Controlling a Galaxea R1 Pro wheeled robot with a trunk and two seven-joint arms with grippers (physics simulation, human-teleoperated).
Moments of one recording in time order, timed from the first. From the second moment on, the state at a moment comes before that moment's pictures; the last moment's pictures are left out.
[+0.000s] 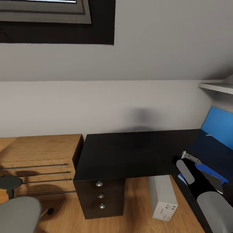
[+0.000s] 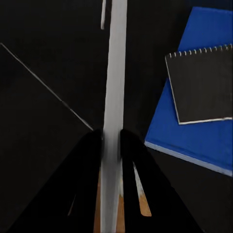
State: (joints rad) left arm -0.08 0.08 -0.69 -0.55 0.86 -0.08 0.73; right arm -0.70 -0.23 0.08 -0.84 -0.75 0.37 -0.64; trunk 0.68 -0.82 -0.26
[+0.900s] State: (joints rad) left arm -0.08 0.08 -0.70 -0.54 0.86 -0.09 0.72; right arm -0.70 -0.25 0.00 -0.74 -0.61 0.36 -0.48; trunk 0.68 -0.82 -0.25
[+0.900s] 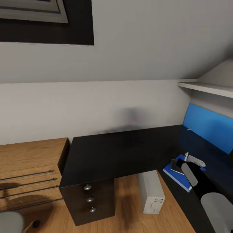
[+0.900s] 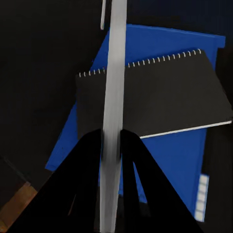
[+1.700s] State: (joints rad) left arm -0.08 0.08 -0.74 -0.54 0.86 -0.14 0.72; right arm -1.01 -0.28 0.00 -0.21 -0.51 0.25 -0.35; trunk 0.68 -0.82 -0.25
